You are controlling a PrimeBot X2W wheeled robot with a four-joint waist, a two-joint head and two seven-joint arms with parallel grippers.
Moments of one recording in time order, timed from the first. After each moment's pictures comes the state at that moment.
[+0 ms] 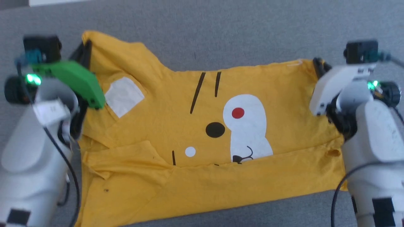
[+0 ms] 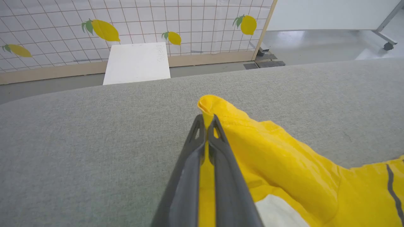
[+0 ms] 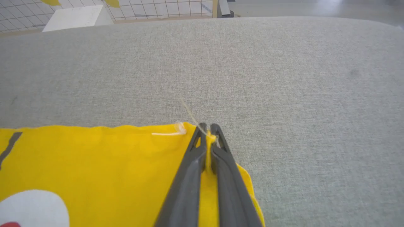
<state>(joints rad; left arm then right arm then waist) -0.73 0.47 -0.38 0.40 -0.60 0.05 0.10 -0.70 -0.07 -0.11 0.56 0.08 0.13 0.29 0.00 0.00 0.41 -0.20</state>
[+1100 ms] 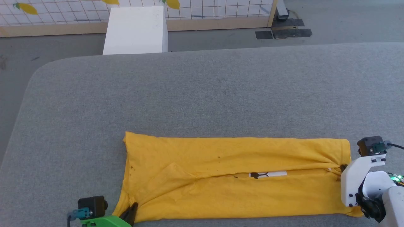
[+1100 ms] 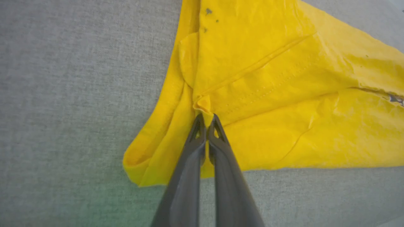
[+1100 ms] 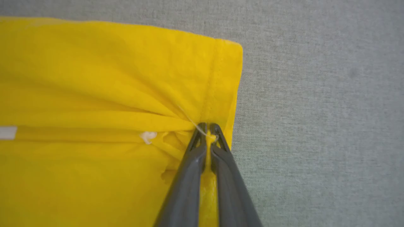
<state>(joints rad) 0.09 0.41 -0.42 0.07 -0.82 0.17 0.10 -0.23 -0.27 -0.04 0.45 0.16 0.13 0.48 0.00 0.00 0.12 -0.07</state>
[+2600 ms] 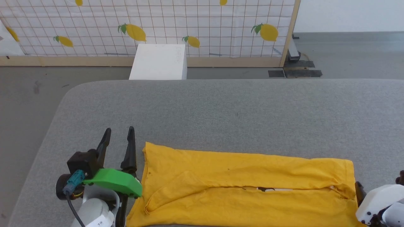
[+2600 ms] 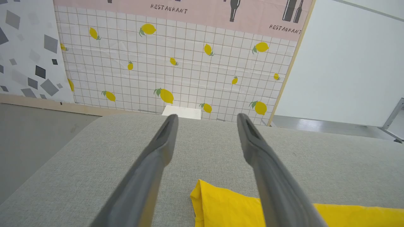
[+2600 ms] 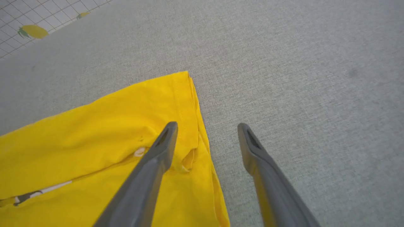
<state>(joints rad) -0.17 0.18 -0.16 0.25 -0.38 -0.01 -0.26 -0.11 -0.05 -0.47 0.39 0.14 0.13 0.34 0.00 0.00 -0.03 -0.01</state>
